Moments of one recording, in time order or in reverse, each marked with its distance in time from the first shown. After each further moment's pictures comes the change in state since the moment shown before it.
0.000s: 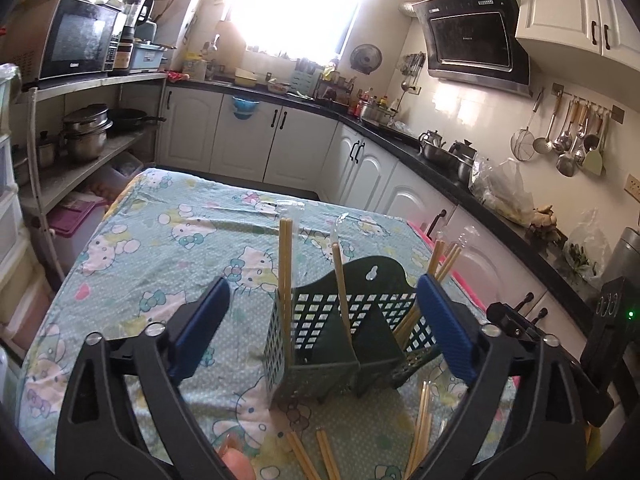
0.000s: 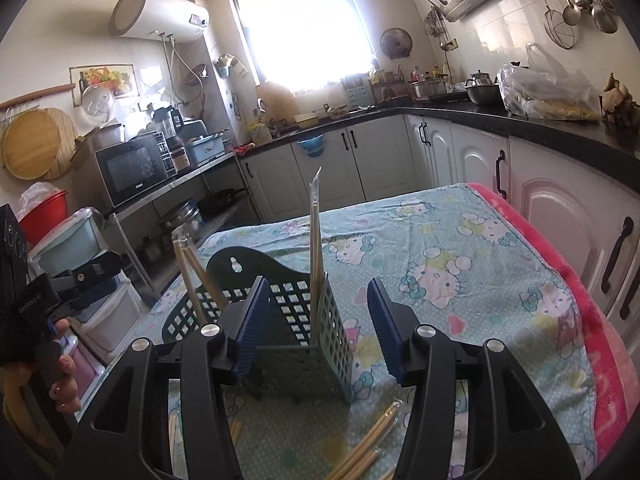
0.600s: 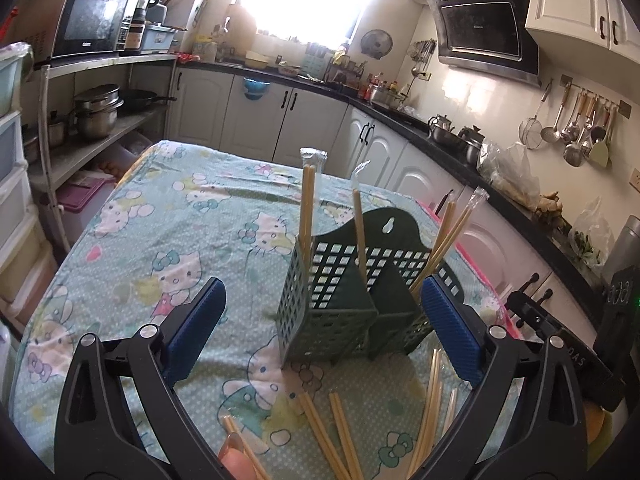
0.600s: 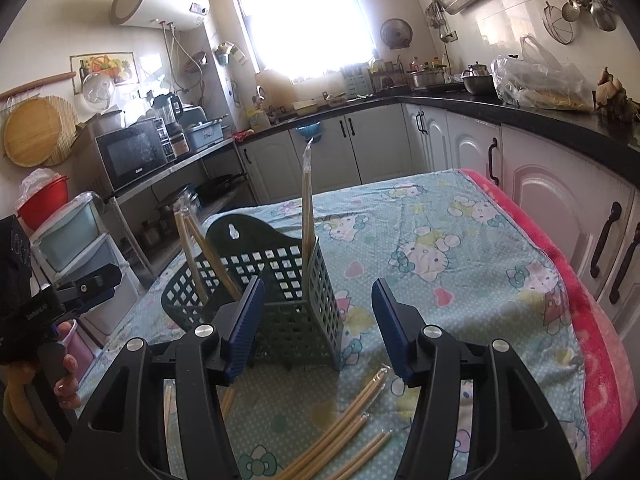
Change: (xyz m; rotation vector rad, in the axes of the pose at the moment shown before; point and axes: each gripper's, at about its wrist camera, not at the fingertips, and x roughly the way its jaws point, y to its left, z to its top) left arm -0.008 0.013 -0.030 -0.022 0.063 0.030; right arm -0.016 -0.006 -0.017 -0.014 0.051 -0.009
